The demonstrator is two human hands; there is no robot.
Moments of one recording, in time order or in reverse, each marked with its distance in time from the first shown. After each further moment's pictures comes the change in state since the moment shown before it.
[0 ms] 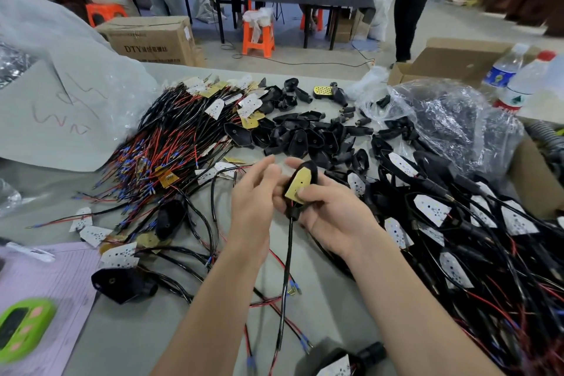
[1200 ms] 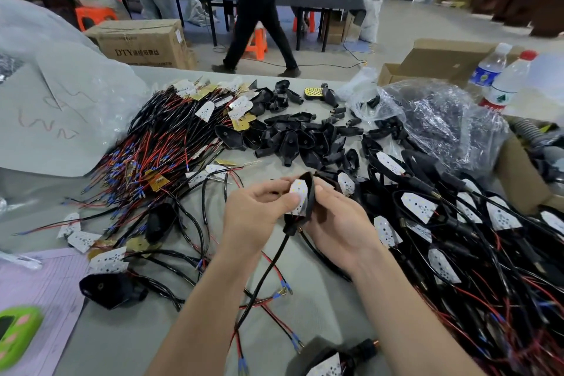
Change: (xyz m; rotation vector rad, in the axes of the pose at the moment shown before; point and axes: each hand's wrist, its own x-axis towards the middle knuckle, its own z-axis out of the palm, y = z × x) left_hand -0.014 0.001 0.001 0.160 -0.129 -0.008; right_hand -0.020 0.005 -0.030 -0.119 0.151 -0.099
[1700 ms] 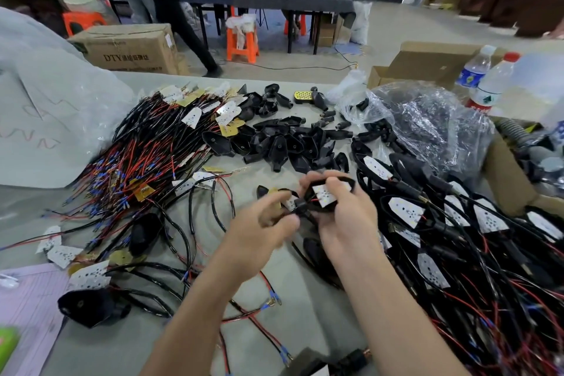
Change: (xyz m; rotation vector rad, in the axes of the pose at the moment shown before) left_hand 0.000 -0.015 0.001 0.291 -0.247 -0.010; right_hand 0.003 -0.020 0.012 0.112 0.386 -0.246
